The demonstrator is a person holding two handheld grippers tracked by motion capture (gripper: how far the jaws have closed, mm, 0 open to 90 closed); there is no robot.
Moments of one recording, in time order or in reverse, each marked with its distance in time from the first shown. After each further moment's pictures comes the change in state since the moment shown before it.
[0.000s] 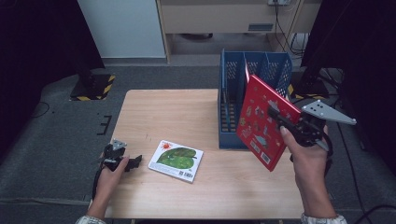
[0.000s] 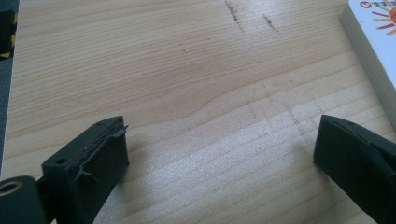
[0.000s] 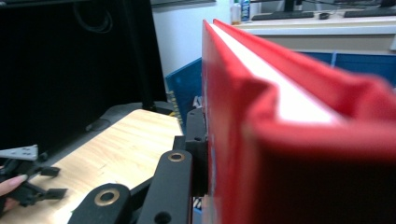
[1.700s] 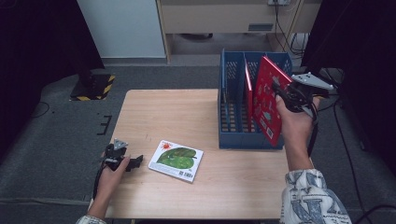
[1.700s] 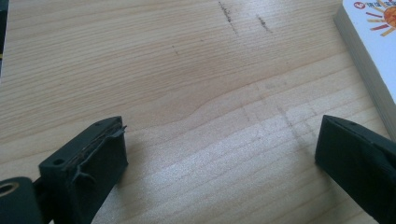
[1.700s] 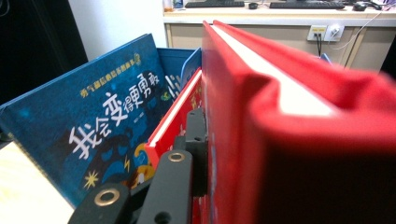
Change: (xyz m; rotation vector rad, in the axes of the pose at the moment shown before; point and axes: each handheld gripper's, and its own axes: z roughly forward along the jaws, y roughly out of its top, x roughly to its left) left arm -0.002 0.002 0.002 0.003 -0.011 0.004; right arm -0.051 0.019 0.081 0.053 -0.263 -0.003
